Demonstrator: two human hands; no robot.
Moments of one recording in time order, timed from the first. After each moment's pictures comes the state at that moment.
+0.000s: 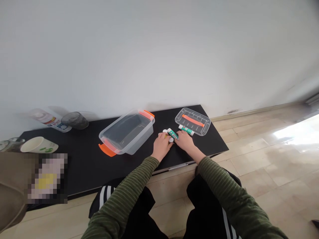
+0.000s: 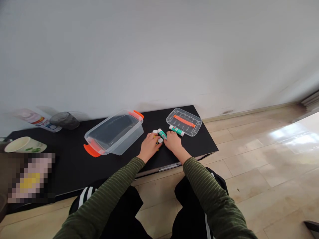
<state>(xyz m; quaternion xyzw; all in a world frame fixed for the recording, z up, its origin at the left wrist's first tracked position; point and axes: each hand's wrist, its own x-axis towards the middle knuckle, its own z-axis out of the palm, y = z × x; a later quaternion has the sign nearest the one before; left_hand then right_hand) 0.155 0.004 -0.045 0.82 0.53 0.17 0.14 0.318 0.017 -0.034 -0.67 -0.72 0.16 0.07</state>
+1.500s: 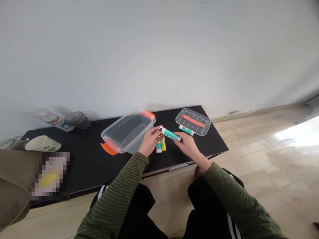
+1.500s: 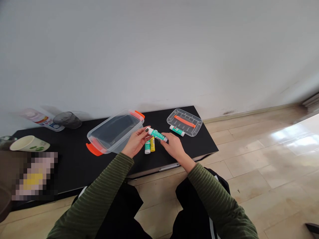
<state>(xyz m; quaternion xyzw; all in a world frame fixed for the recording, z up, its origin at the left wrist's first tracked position) 0.121 0.016 -0.003 0.33 0.40 0.52 0.68 0.324 -0.021 0.001 -0.55 -0.73 0.24 0.33</state>
